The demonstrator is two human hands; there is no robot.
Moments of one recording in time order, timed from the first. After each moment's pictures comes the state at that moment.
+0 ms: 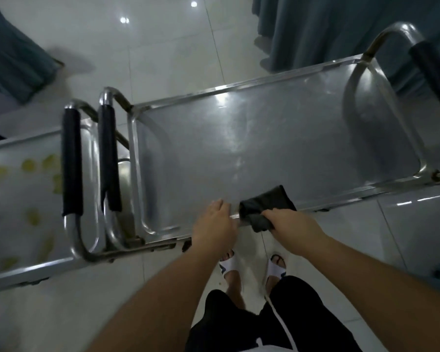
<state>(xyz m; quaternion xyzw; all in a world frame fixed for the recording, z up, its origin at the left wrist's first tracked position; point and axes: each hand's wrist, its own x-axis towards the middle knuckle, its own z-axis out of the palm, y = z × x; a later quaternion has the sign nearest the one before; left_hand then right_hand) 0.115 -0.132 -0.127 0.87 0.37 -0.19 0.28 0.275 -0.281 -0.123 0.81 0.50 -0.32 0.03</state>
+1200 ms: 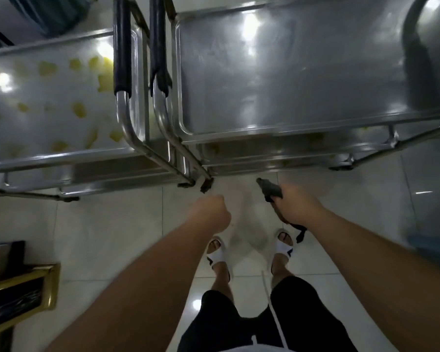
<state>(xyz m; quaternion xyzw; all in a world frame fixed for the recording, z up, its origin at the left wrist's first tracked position) -0.096 -0.225 -0.142 0.79 0.42 -0.36 0.26 0.098 -0.358 -0.143 0.85 0.35 -0.39 -0.04</state>
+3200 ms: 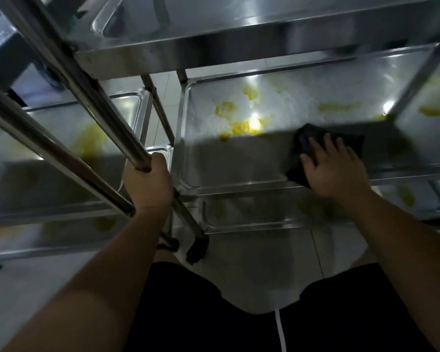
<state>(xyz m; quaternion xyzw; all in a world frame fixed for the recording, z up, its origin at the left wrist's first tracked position) -0.058 -0.049 -0.482 0.54 0.52 0.53 0.39 0.245 -0.225 -0.521 0.90 0.42 -0.06 -0.04</state>
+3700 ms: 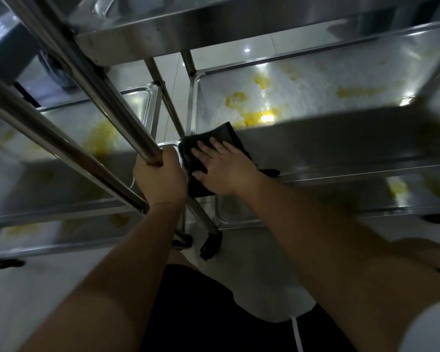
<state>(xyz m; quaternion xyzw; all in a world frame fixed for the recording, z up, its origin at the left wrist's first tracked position) -0.058 -0.038 -0.493 0.53 0.51 0.55 0.38 0.078 -0.073 -0.521 0.73 0.67 -0.13 -0.04</state>
